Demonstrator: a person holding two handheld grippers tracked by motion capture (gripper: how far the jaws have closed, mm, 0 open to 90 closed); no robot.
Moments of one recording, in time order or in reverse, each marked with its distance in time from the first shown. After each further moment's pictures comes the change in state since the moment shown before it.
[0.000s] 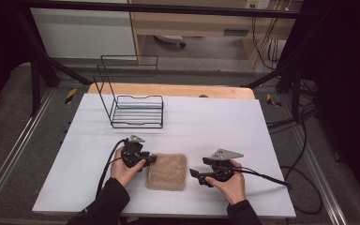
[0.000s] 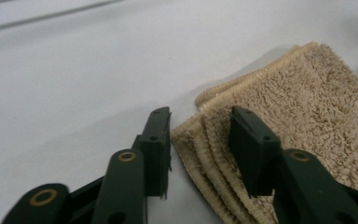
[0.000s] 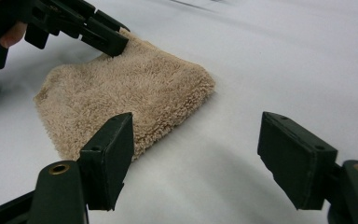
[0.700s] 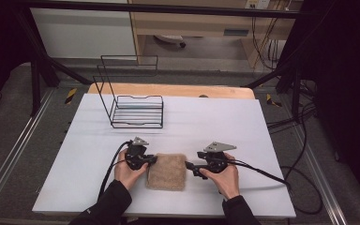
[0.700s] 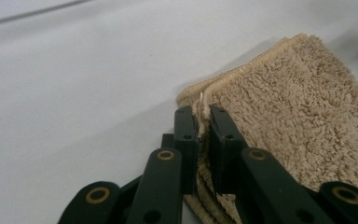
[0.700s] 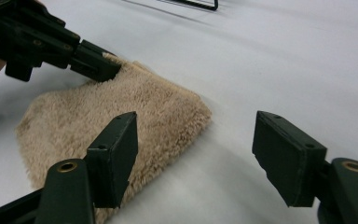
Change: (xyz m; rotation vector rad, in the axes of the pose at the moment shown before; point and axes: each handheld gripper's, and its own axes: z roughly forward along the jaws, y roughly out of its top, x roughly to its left) left arm -0.012 -0.002 0.004 -0.005 0.009 0.041; right arm -0.004 0.019 0.023 0.001 -0.007 0.023
